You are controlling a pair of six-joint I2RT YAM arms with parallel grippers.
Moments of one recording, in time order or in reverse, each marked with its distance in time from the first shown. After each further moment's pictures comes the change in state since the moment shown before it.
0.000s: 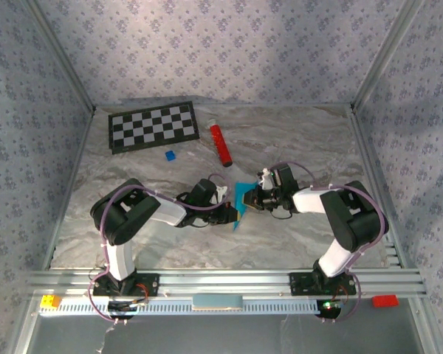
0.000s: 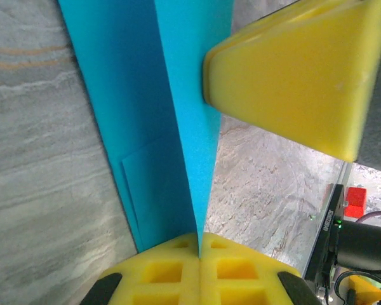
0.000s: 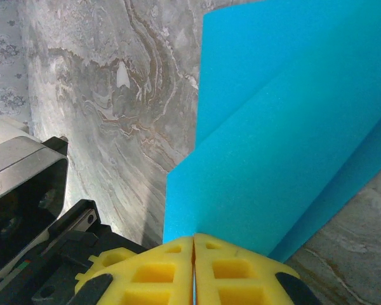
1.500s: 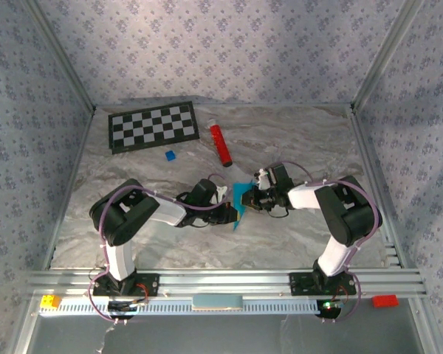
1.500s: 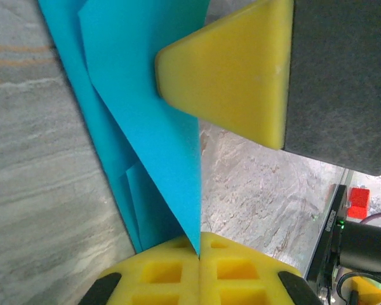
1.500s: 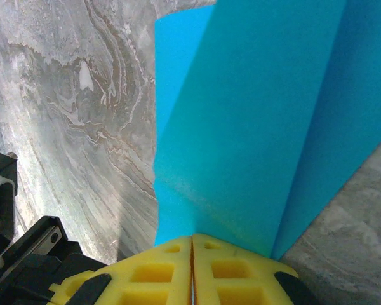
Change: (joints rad) left arm 0.000 -0.013 0.002 -0.031 -0.005 0.011; right arm 0.025 0.061 0.060 -0.079 0.063 -0.030
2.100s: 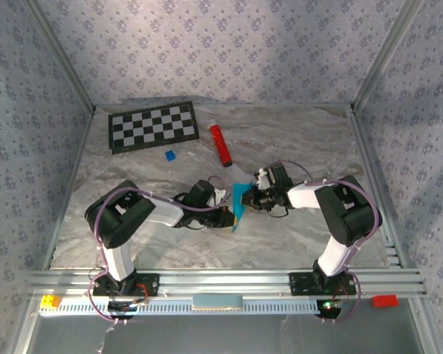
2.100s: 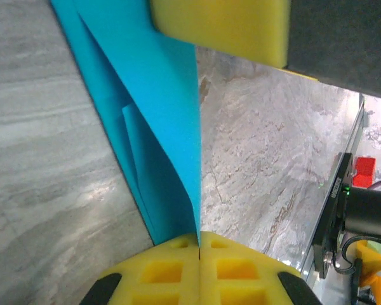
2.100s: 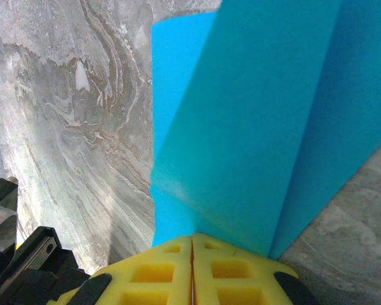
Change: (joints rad) left arm 0.005 -0.038 -0.024 -0.076 0.061 0.073; right arm 0.003 0.000 0.008 -0.020 0.010 -0.002
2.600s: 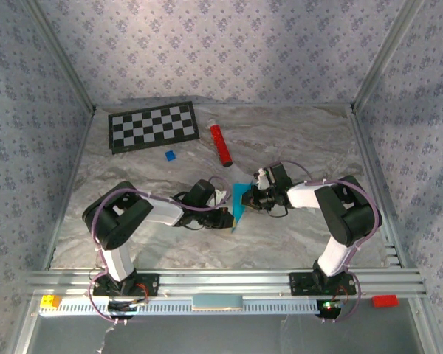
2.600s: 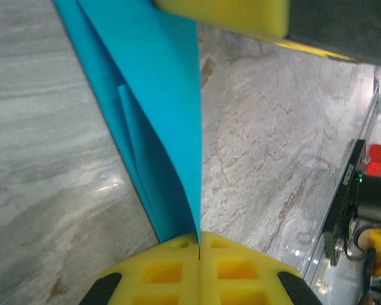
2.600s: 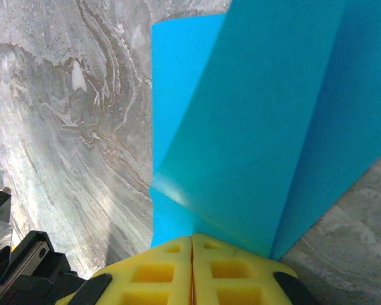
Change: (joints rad) left arm -0.003 -0.021 0.018 -0.101 -0.001 0.066; right arm 0.004 0.000 0.008 -0.020 0.011 -0.002
